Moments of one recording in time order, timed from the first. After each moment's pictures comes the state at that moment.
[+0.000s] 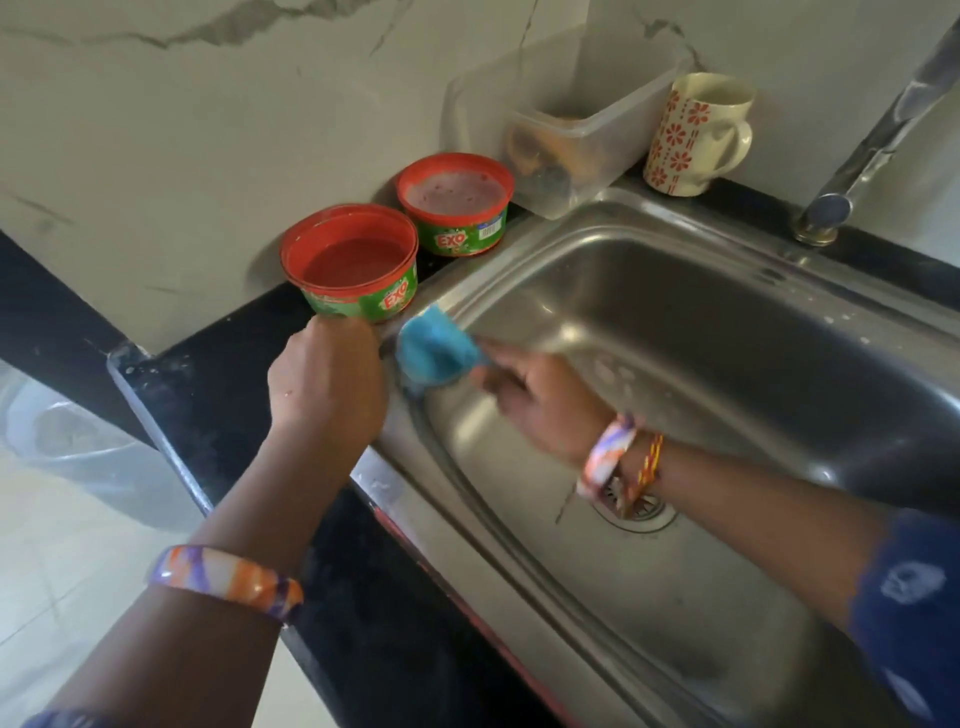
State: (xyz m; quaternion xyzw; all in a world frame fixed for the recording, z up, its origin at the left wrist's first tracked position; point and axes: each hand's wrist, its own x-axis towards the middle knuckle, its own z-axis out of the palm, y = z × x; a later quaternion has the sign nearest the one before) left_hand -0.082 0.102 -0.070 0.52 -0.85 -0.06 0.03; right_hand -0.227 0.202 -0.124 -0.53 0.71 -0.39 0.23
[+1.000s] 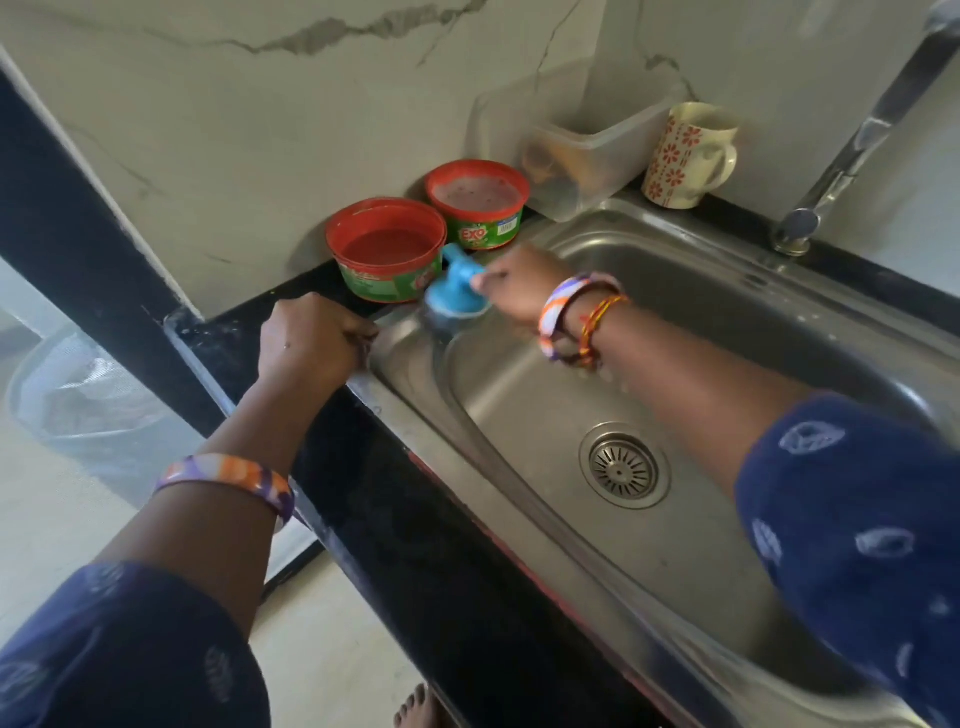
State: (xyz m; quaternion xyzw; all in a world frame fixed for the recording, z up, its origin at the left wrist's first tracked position) left_hand -0.045 0.065 -0.080 0.54 -0.81 -0.20 0.12; right_hand -0.205 0.156 -0.052 -0.48 0.85 -0.17 0.16
